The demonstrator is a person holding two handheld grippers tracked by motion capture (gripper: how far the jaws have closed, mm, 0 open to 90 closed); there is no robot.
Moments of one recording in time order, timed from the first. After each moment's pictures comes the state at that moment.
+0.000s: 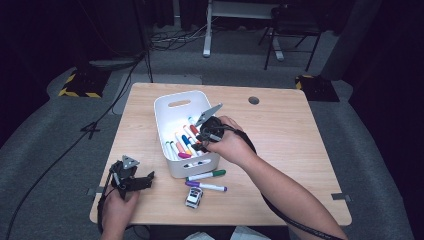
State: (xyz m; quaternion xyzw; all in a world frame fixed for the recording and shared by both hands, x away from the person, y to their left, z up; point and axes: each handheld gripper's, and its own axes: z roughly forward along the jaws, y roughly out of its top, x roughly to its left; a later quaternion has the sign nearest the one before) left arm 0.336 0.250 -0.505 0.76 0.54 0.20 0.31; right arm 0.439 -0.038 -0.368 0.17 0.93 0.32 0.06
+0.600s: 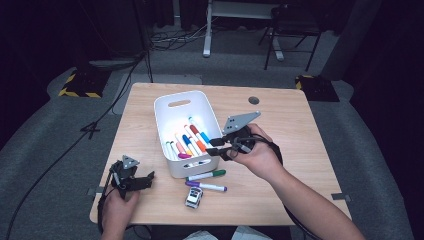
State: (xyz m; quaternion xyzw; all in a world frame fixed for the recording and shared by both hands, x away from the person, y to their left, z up) left arm 0.337 0.250 -0.505 0.76 0.54 0.20 0.31; right arm 0.386 -0.100 -0.330 0.15 0.89 0.42 0.07
